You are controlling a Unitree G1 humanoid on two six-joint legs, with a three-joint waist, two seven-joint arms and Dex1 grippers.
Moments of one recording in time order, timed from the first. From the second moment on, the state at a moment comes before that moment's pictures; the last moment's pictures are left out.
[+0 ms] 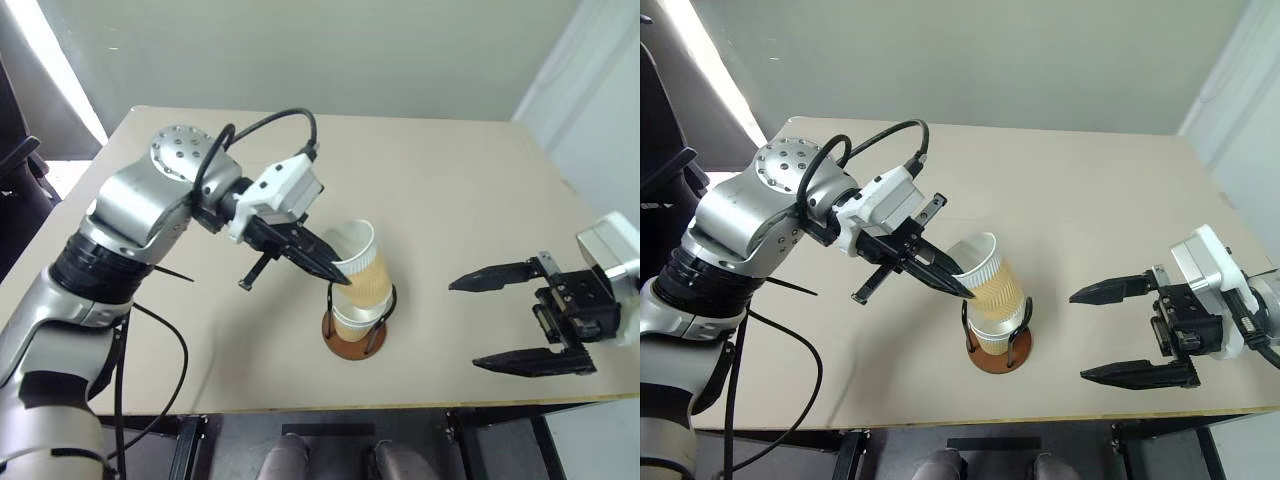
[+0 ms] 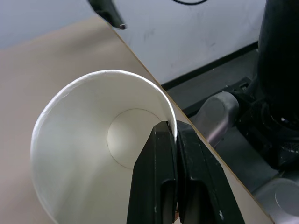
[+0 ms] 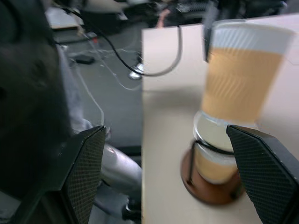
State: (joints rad) left arm -1.12 0.89 -0.47 -0.04 -0.67 0.37 -1.57; right arm -0.14 -1.09 -0.40 -0.56 0.97 0.71 1.31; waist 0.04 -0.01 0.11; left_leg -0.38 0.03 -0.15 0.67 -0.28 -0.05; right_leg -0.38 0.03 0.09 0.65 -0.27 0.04
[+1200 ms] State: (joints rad) left arm -1.15 0.88 -0.63 0.05 -0.57 0.17 -1.58; right arm 0.10 -0.94 -0.65 -0.68 0.94 0.67 1.02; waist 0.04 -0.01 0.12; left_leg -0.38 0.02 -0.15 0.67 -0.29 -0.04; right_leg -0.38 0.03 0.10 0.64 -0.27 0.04
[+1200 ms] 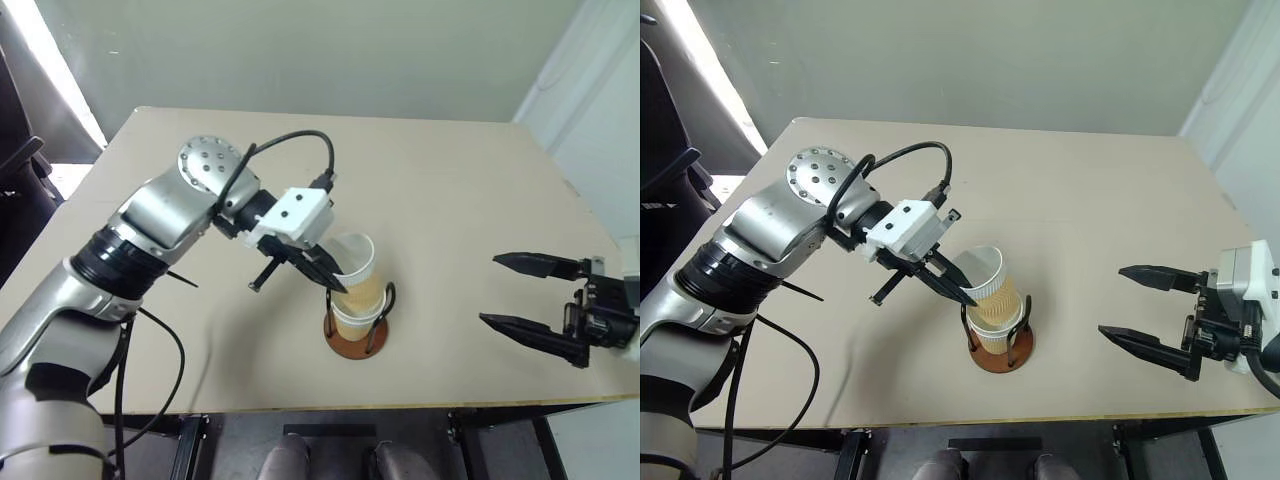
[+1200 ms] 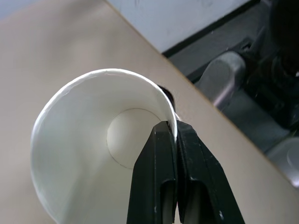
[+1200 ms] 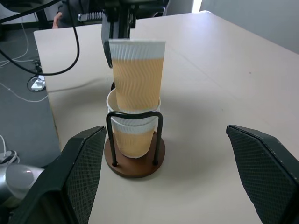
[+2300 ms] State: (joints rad) left arm -0.43 1.17 0.19 0.15 -0.58 0.51 -1.40; right arm -0.35 -1.04 -0.26 -0.07 0.70 0.46 1.34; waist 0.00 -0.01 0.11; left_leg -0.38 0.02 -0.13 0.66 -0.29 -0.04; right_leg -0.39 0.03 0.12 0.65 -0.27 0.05
